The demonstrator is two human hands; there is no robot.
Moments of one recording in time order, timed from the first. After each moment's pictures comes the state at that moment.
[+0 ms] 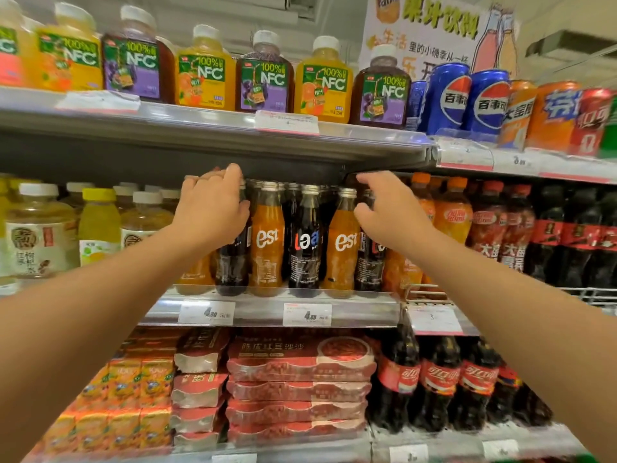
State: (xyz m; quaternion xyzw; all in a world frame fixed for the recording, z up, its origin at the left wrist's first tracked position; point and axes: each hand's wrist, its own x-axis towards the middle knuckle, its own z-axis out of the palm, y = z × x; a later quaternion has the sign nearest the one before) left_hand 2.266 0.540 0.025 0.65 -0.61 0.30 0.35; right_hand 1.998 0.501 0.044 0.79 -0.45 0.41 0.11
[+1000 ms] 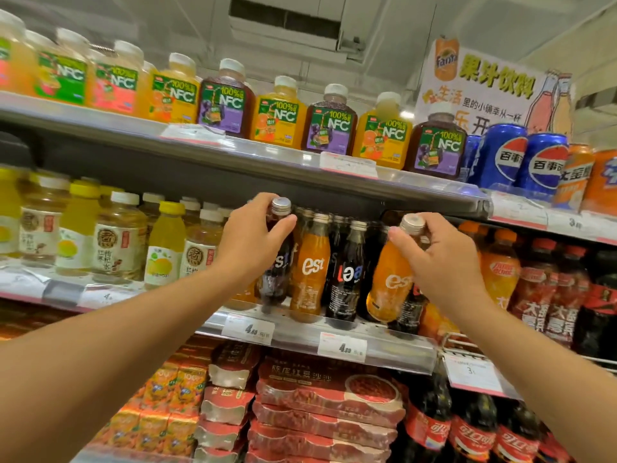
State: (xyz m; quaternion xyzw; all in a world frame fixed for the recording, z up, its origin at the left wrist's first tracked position) left_hand 2.273 0.586 0.014 0.53 -0.59 0.11 0.61; right_hand 2.013 0.547 0.035 0.75 -0.34 0.56 0.06
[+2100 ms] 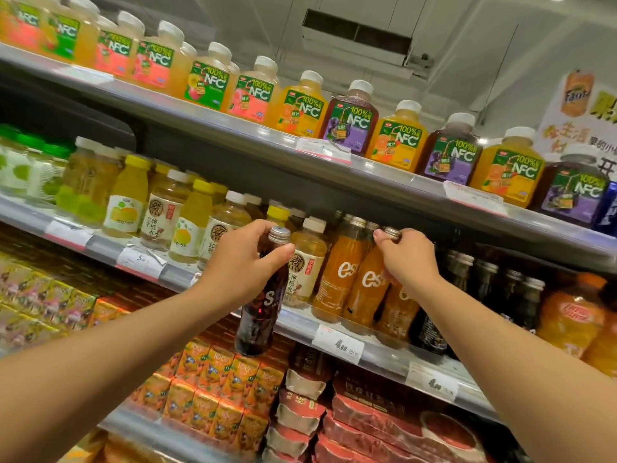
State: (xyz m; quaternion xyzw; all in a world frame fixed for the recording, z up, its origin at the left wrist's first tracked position) left_hand 2.412 0.663 -0.039 0.55 -0.56 0.09 0.62; right_hand 2.210 0.508 0.036 0.74 -0.48 0.47 -0.09
